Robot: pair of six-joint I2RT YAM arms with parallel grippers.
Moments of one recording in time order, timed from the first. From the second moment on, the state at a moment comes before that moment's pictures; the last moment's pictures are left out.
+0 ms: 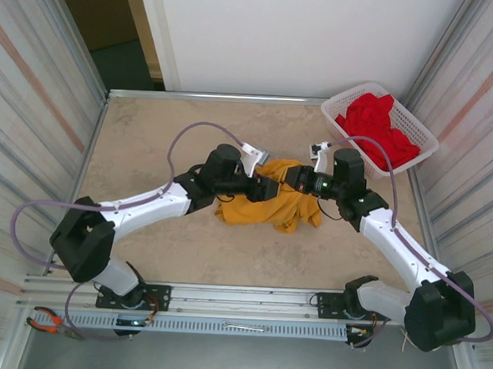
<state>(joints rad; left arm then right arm) -0.80 1.52 1.01 0.05 0.40 -0.45 0.38 1.12 0.77 -0.10 -0.59 0.72</state>
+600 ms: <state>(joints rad) -0.62 1.46 1.04 0.10 0.68 -0.63 0.37 1.17 0.67 -0.12 -0.50 0.67</state>
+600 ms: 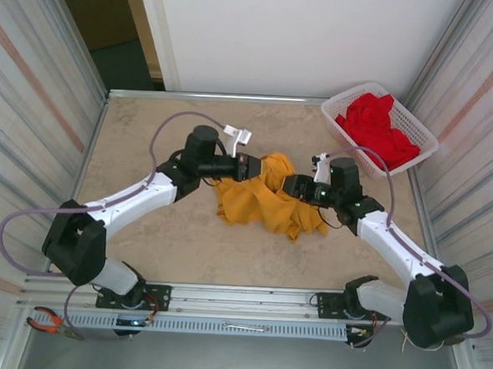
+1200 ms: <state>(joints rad) -0.57 1.42 1.05 0.26 0.90 -0.79 0.45 0.84 0.90 -0.43 -0.24 0.61</state>
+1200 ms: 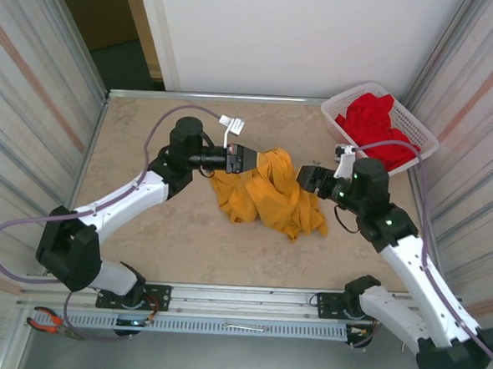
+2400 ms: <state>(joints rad) -0.44 1.41 0.90 0.23 0.71 -0.83 0.35 0.95 0.81 -0.05 -0.78 0.65</state>
